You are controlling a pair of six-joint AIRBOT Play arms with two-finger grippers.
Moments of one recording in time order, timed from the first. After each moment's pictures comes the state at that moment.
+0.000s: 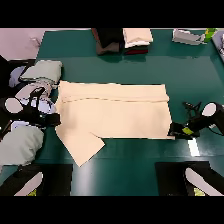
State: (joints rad) left arm -0.02 -0.90 0.70 1.32 -1.19 -1.58; right arm -0.14 -0.99 0.57 -1.37 1.29 1.63
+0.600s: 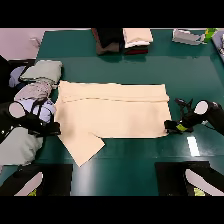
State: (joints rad) left arm -0.02 -0.89 0.62 1.34 -1.32 -1.61; right arm -0.04 -1.05 0.62 -1.37 1.21 1.63
